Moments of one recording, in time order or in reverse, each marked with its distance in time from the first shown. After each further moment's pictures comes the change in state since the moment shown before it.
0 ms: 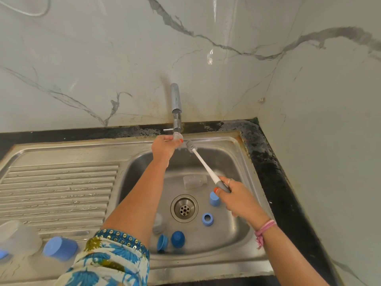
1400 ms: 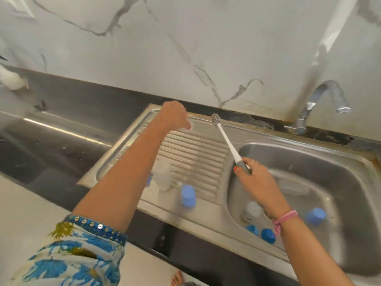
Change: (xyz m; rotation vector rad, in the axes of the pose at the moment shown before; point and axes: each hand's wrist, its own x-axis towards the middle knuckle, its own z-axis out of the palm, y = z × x) left_hand -0.001 -0.017 -0.369 0.871 0.019 0.227; right_hand -0.014 -0.164 0.212 -0.142 -0.109 -0.300
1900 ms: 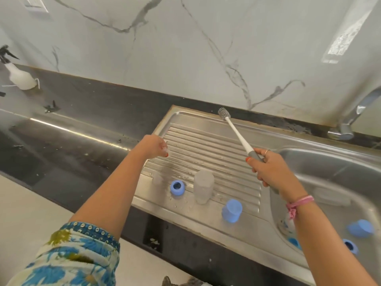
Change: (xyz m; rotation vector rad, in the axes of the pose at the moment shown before) left_hand 0.008 -0.210 0.026 0.049 -0.264 -0.147; right_hand 0.064 -0.053 0.068 0.204 -0.014 0.087
